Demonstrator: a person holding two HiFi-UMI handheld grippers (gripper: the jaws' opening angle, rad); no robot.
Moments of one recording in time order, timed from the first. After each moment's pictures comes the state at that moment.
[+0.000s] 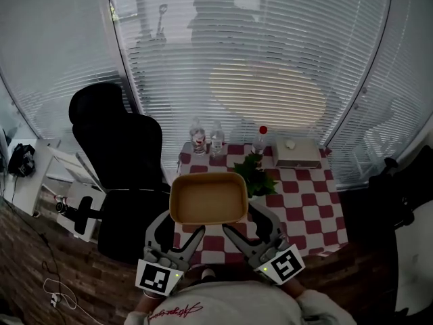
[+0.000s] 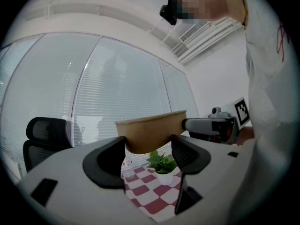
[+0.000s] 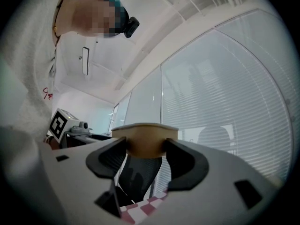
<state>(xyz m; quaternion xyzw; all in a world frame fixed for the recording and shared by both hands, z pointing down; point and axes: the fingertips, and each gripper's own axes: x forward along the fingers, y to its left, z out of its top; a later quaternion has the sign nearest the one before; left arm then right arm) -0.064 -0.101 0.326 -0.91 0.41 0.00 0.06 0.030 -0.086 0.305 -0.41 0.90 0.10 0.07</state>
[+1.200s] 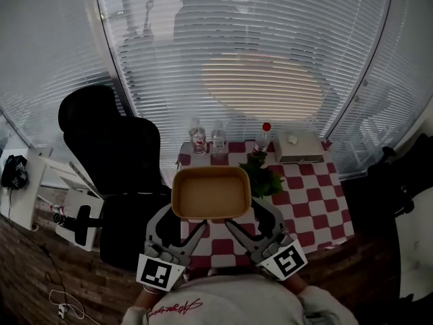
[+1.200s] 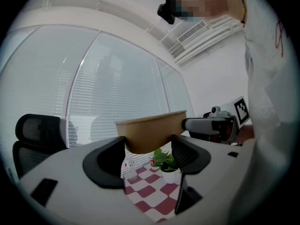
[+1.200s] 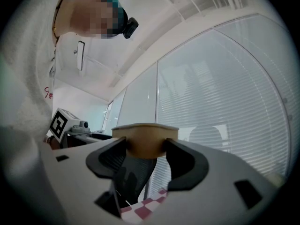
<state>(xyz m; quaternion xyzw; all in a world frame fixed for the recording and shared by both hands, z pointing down) -0.084 -0.153 0.338 -0.93 0.37 -0.01 0.07 0.010 -0.130 0.319 -0.45 0.89 0.10 0.07</state>
